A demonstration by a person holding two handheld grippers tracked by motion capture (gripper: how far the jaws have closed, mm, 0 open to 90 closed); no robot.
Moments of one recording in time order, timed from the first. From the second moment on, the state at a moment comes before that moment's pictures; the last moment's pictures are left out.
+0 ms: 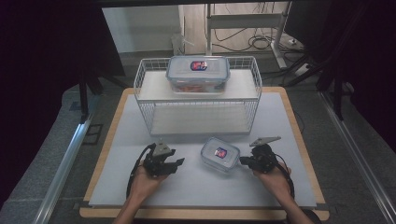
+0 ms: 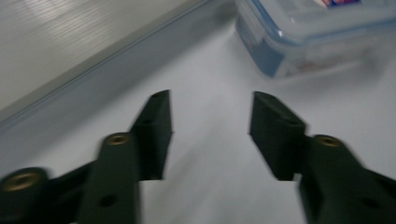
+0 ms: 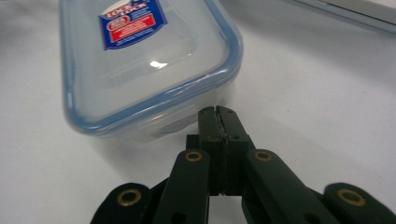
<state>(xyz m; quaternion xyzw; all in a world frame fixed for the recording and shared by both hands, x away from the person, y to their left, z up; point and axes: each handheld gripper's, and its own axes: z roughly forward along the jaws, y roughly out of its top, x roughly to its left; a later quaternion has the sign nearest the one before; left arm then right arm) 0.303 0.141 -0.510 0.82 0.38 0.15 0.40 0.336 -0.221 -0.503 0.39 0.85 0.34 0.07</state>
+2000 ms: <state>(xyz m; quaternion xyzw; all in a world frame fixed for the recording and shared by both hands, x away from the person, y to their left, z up) 0.270 0.146 -0.511 0.81 0.44 0.11 0.37 0.317 -0.188 -0.499 0.30 0.89 0.34 0.07</state>
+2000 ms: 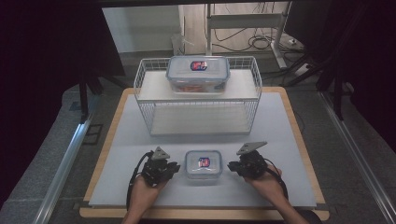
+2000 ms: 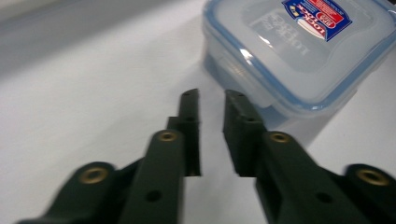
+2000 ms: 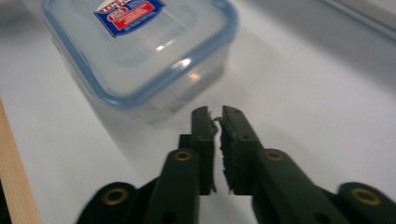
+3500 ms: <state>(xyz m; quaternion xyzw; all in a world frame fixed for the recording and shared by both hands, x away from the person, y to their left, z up) 0.246 0.166 -0.520 0.81 0.40 0.15 0.39 0.314 -0.211 -0.503 0.29 0.87 0.38 0.10</state>
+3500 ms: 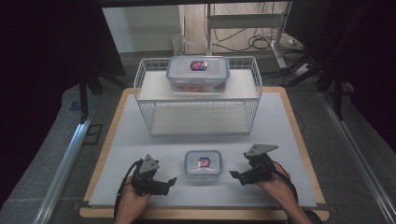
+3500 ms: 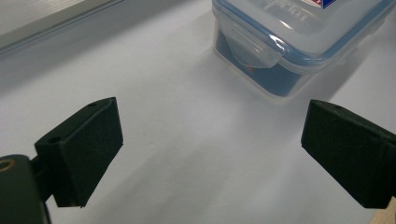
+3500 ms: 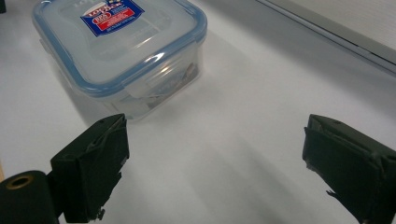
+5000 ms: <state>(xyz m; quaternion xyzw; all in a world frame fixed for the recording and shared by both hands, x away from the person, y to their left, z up) 0.303 0.136 -0.527 0.78 0.42 -0.10 0.45 0.339 -0.166 -0.505 0.35 0.84 0.40 -0.10</state>
